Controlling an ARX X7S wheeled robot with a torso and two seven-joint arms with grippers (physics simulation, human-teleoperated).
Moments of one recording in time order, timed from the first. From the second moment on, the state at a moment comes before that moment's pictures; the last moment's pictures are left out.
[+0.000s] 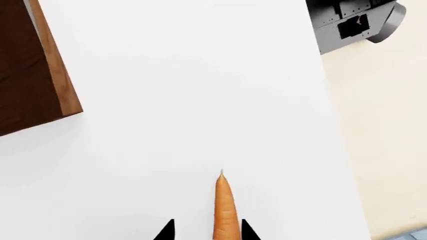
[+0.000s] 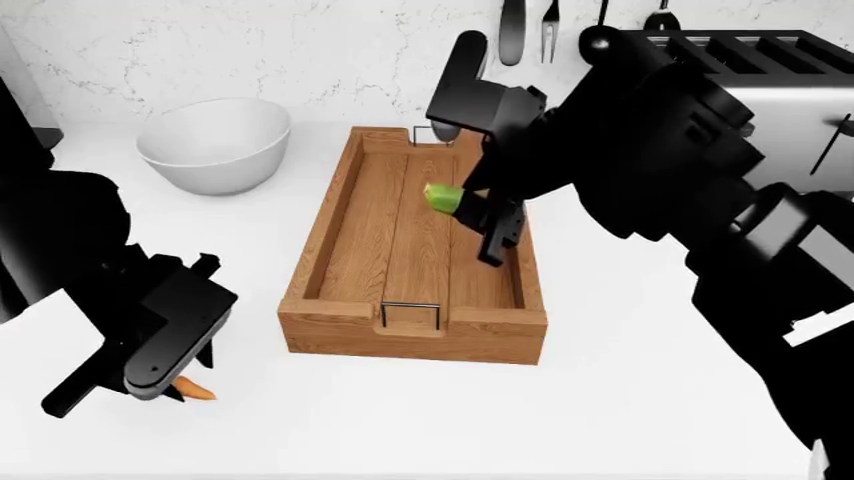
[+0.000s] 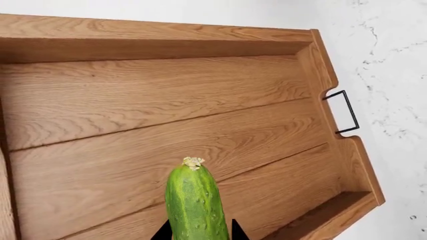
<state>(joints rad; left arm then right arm) -1.75 -0.80 1.91 -0.36 -0.36 0.01 1.41 1.59 0.29 -1.12 0.35 0.25 1.00 -0.91</state>
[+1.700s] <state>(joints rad) -1.85 -0.31 1.55 -1.28 -0.31 0.40 1.35 1.59 0.18 -1.21 0.66 0.17 0.65 -0.91</state>
